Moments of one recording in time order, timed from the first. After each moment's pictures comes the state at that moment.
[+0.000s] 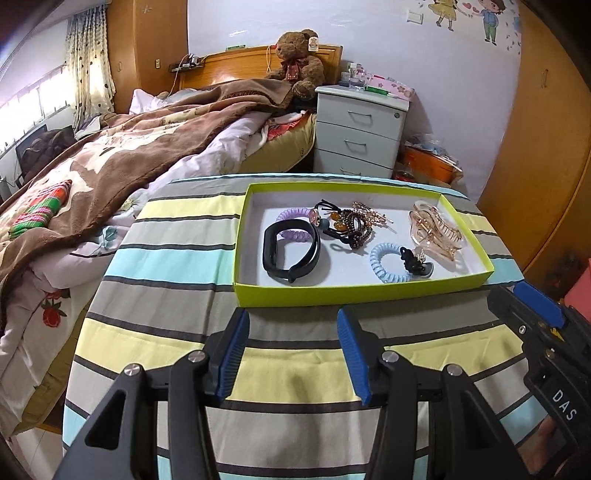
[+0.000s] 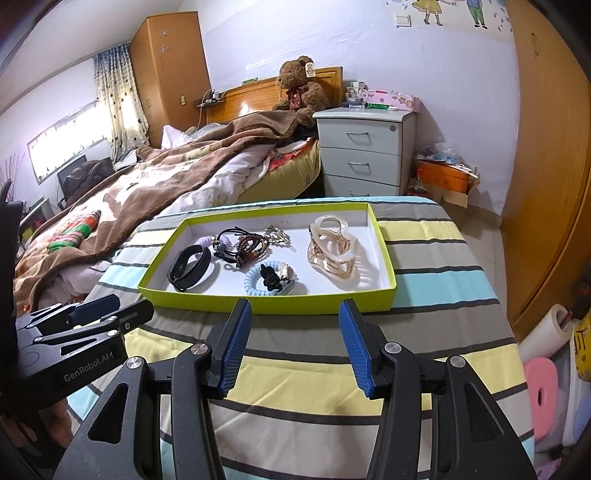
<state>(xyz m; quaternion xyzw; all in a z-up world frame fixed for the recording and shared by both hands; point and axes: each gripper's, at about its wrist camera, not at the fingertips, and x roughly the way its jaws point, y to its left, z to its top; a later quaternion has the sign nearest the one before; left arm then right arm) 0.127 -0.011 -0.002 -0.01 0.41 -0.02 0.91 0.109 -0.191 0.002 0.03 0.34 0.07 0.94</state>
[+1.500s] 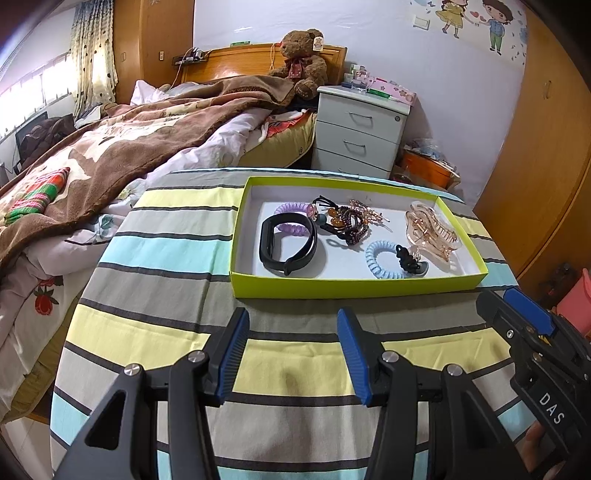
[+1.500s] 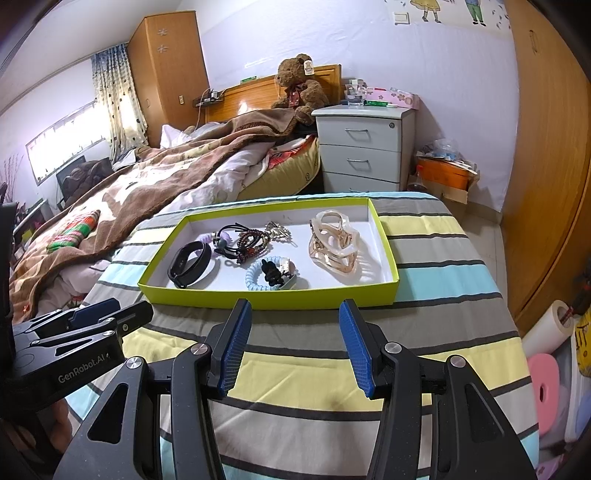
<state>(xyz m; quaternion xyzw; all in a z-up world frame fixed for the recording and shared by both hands) 0.121 -0.009 -0.004 -0.04 0.41 -0.02 0.91 0.107 -0.187 0.001 0.03 0.34 0.07 0.94</state>
